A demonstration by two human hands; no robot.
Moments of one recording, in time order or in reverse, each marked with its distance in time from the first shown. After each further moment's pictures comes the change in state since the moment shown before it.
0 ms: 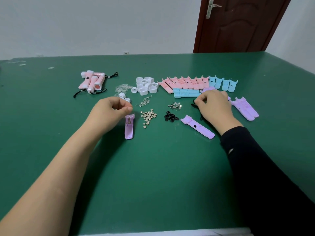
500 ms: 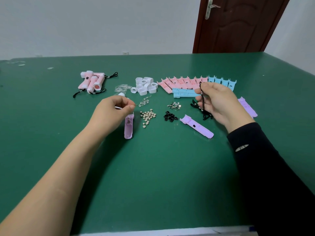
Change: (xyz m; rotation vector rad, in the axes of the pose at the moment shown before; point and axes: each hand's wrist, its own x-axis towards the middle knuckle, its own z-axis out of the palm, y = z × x) left_hand -0.004 0.006 0.006 -0.025 0.029 0.063; right_hand -0.001 -0.006 -0.020 1.162 -0.127 0.249
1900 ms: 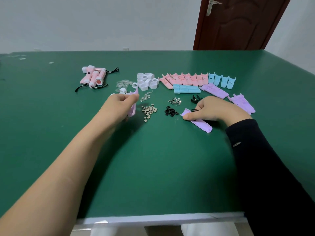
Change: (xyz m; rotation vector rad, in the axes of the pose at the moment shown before) left_hand -0.002 0.008 0.009 -0.207 -0.102 -0.121; right_hand -0.024 -0.009 0.000 -1.289 -0.347 0.074
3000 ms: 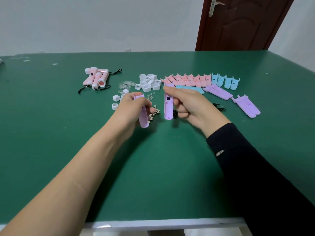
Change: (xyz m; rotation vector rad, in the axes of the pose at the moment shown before) left_hand -0.016 0.024 0.023 -0.498 -0.033 -0.129; right_hand 0.009 -0.058 0.031 1.182 0.013 -0.169
